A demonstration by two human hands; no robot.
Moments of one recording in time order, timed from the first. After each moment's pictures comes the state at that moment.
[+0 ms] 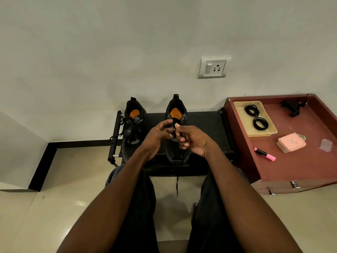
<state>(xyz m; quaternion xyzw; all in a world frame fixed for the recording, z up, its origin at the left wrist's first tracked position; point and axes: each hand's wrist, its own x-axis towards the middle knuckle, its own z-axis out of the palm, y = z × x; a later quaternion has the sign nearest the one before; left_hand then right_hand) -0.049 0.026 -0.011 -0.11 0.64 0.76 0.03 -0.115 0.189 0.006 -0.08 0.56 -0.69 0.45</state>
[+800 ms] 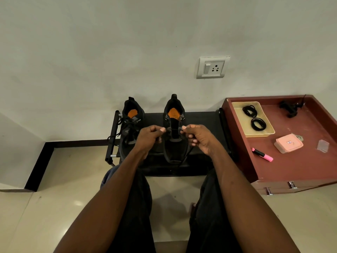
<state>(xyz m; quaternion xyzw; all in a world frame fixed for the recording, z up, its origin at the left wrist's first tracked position) -0.047 0.015 -0.019 -0.23 0.70 0.68 -0.01 -0.134 0.207 -0.010 -0.02 0.66 -0.67 0.34</state>
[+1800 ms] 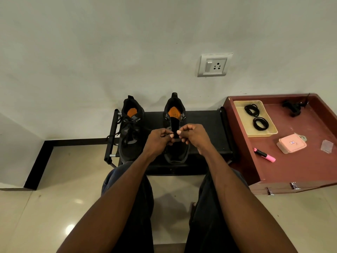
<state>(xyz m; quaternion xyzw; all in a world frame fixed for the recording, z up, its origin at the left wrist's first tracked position) -0.057 0.038 -0.038 -0.18 0.76 0.62 -0.01 -0.133 0.188 -0.024 -0.06 0.75 -0.61 0.25</state>
